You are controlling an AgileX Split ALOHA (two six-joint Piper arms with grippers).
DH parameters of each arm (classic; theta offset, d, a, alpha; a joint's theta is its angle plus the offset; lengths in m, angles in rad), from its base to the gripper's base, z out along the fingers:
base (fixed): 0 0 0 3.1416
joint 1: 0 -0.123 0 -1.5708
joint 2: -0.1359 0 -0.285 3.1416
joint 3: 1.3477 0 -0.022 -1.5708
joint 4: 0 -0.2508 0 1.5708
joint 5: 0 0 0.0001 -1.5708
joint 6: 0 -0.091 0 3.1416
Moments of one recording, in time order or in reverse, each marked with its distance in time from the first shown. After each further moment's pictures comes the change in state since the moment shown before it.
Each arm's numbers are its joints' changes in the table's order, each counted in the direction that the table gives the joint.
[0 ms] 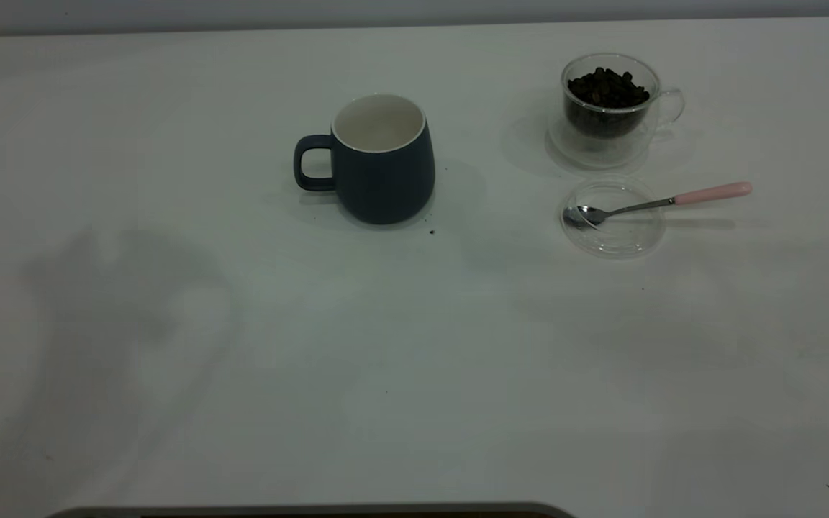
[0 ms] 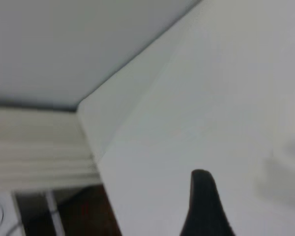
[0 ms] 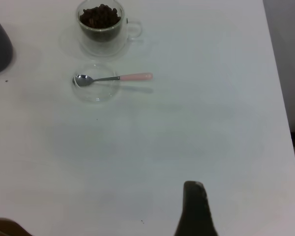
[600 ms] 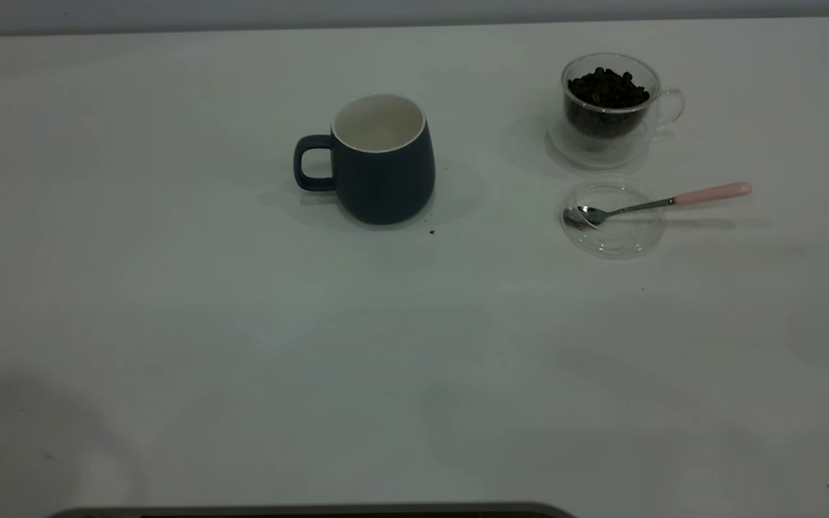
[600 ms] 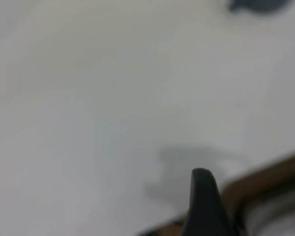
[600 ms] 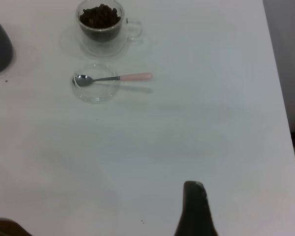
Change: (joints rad) left arm 0.000 0.378 0.274 0.405 0.168 0.016; right arm 0.000 0.000 0.000 0.000 0.000 0.000
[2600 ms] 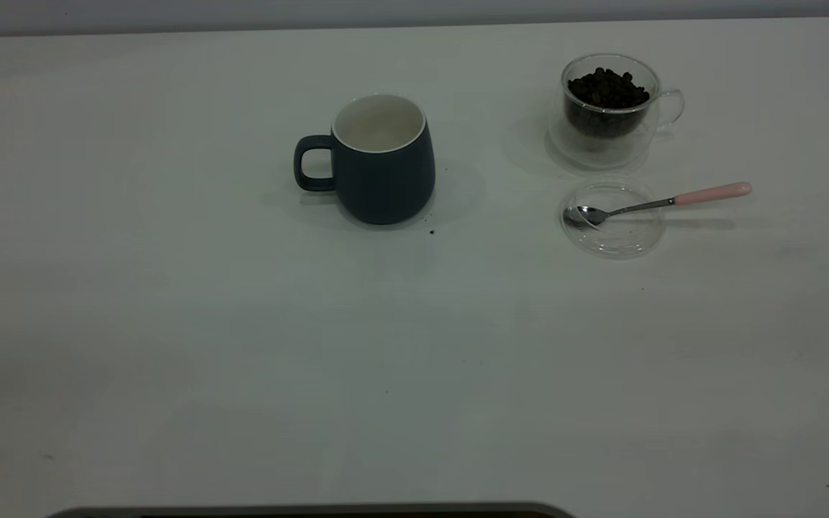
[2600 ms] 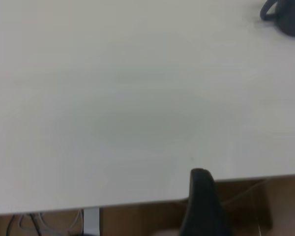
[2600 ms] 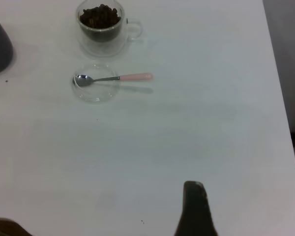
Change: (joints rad) left arm -0.474 0.939 0.576 0.210 -0.013 -0.067; right arm 0.000 0.000 0.000 0.000 0.000 0.000
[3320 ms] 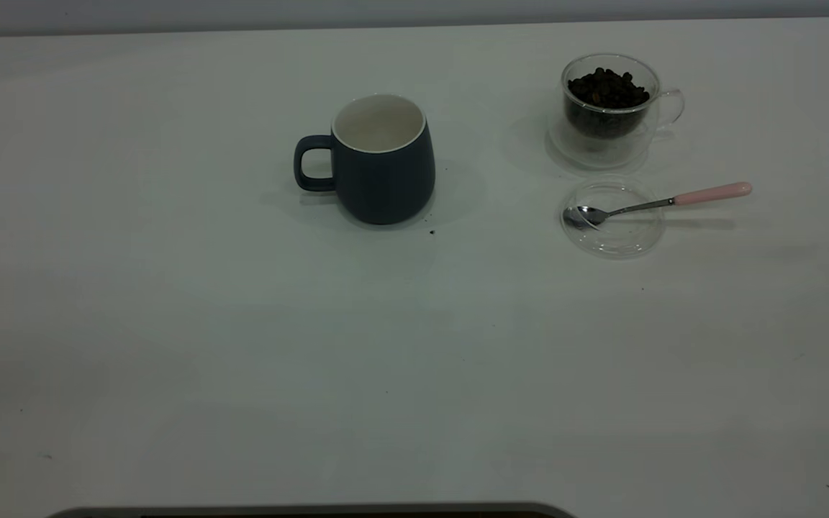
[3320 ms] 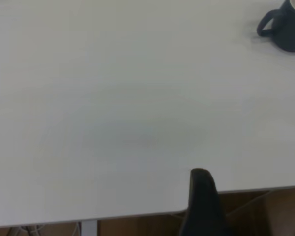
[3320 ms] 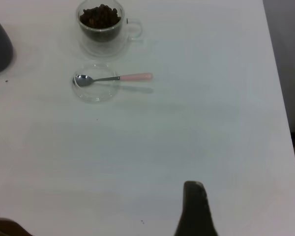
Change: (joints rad) left arm 0.000 0.036 0.017 0.012 -0.019 0.000; right arm 0.000 0.000 0.000 0.000 0.000 0.000
